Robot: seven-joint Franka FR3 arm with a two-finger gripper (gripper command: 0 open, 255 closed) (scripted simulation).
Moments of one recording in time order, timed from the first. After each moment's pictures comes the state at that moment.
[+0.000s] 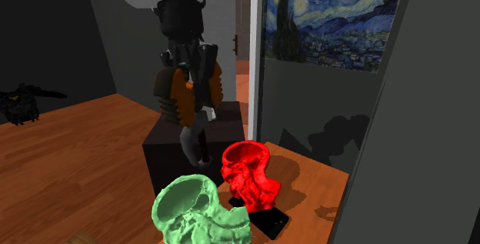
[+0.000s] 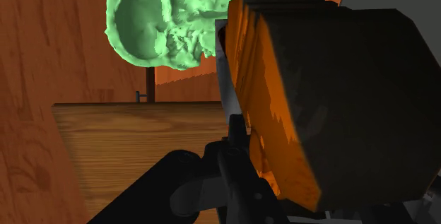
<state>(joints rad) -0.40 0.28 0.63 -1.46 -0.14 1.91 0.90</state>
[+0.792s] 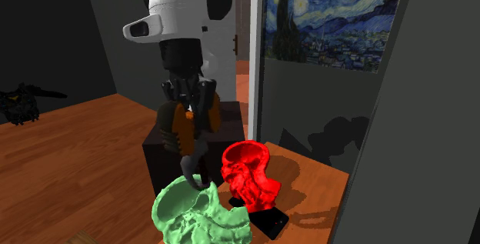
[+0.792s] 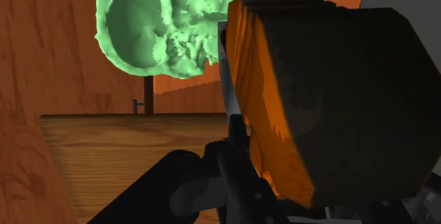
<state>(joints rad) -0.41 0.30 0.62 -1.59 -0.15 2.05 0.89</state>
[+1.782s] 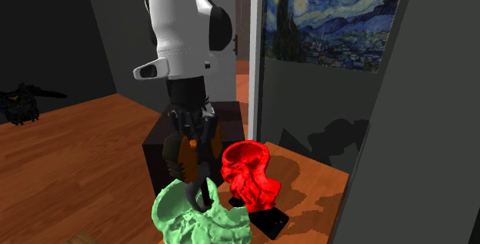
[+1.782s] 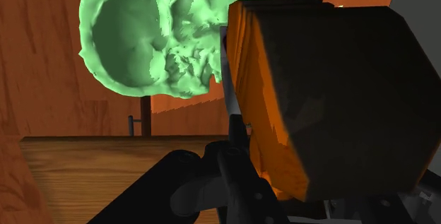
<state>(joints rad) -0.41 0.34 0.60 -1.72 -0.18 2.22 0.91</state>
